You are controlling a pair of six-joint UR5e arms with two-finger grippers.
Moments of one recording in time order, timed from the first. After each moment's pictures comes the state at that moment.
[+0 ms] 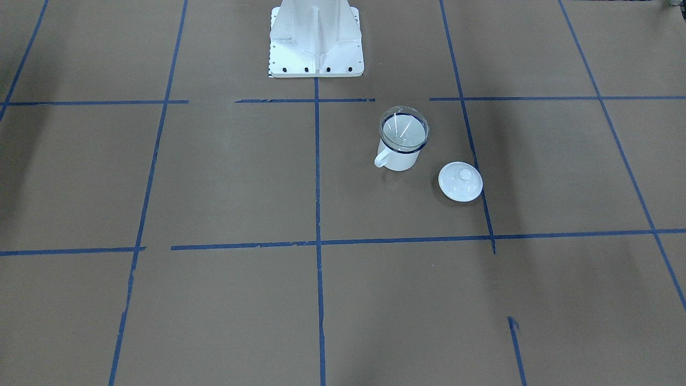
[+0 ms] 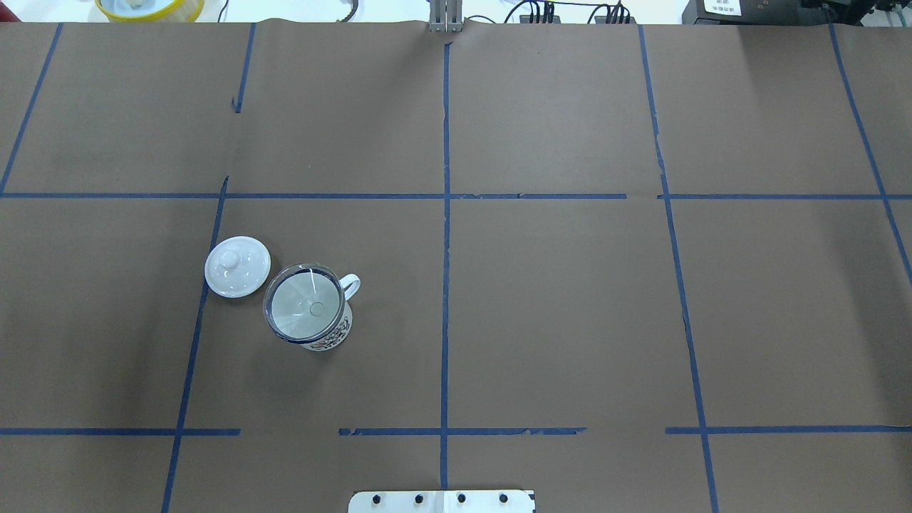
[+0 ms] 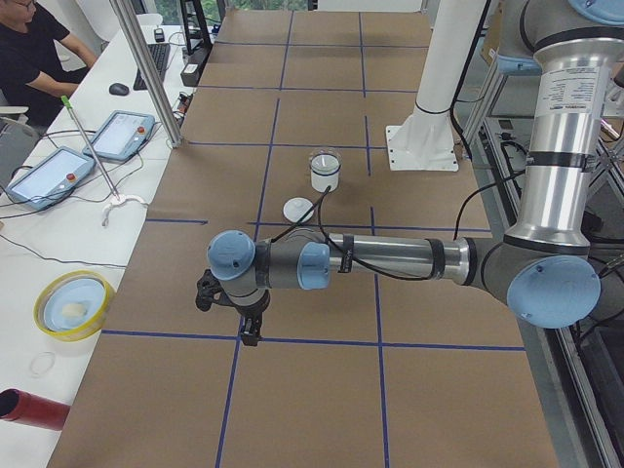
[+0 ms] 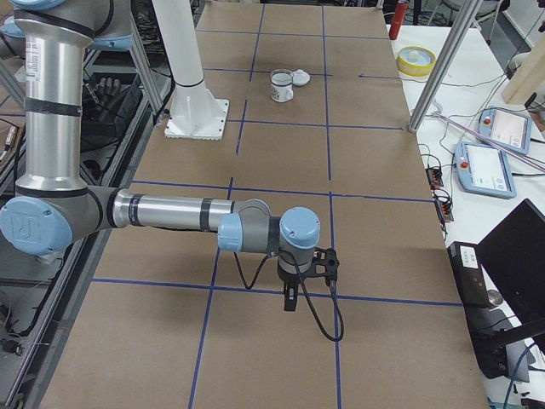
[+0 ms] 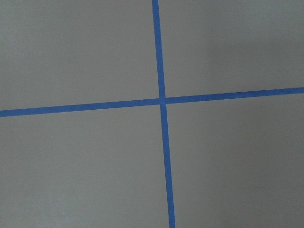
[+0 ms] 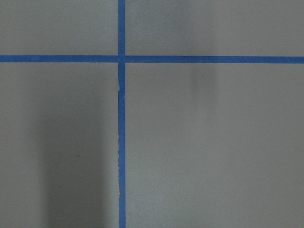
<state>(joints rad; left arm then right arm) -1.57 -1.63 -1.55 -1.52 -2.41 0.10 1.57 -1.68 1.66 -1.57 2.29 0.01</state>
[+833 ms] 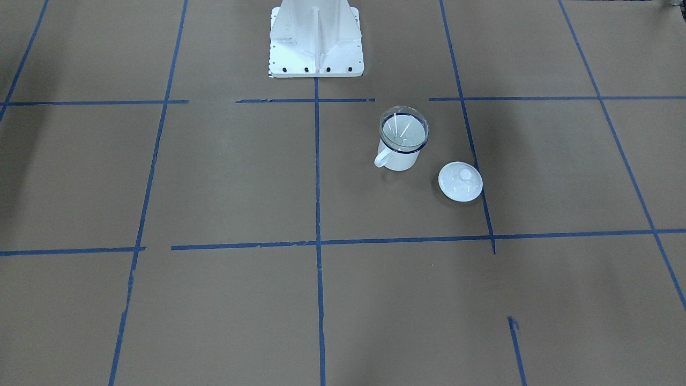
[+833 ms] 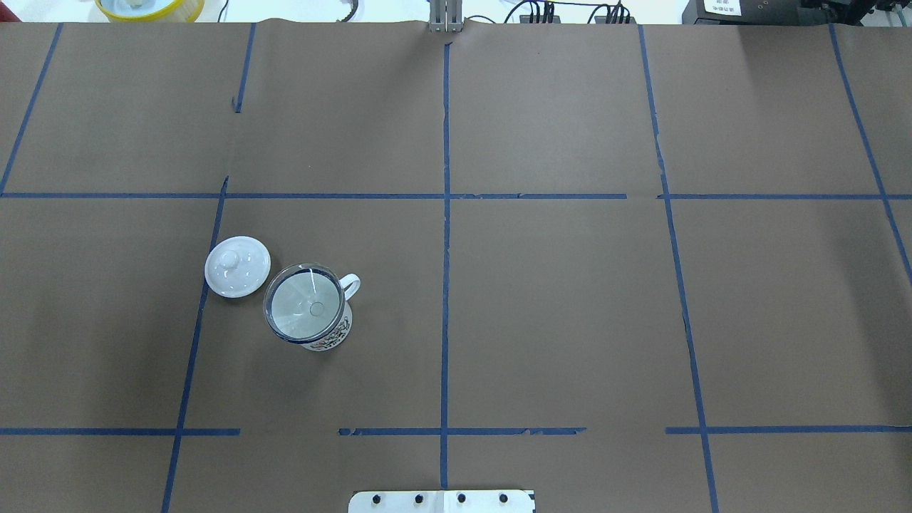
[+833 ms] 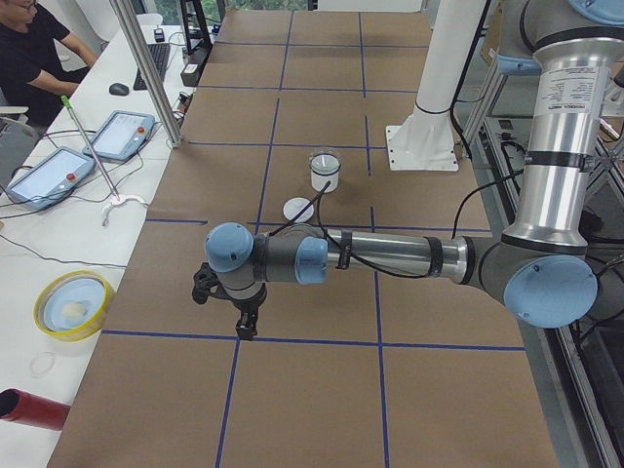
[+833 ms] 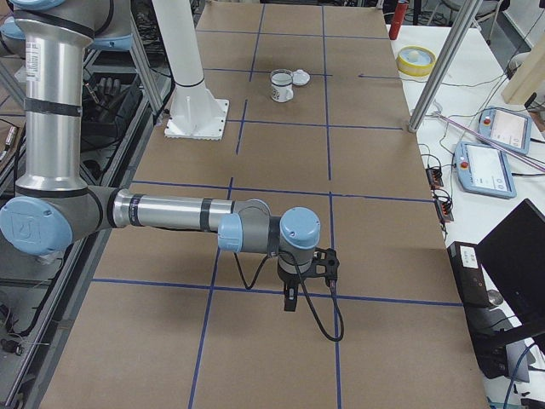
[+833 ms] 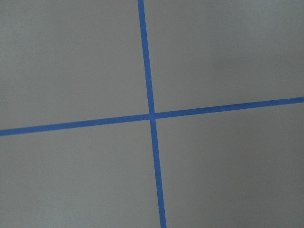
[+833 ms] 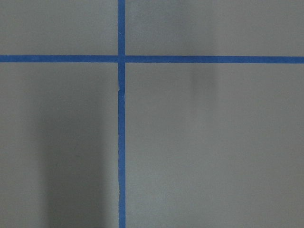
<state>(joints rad) -1.56 -1.68 -1.64 -1.51 -2.40 0.04 1.57 -1.68 1.66 -1.57 2.29 0.01</state>
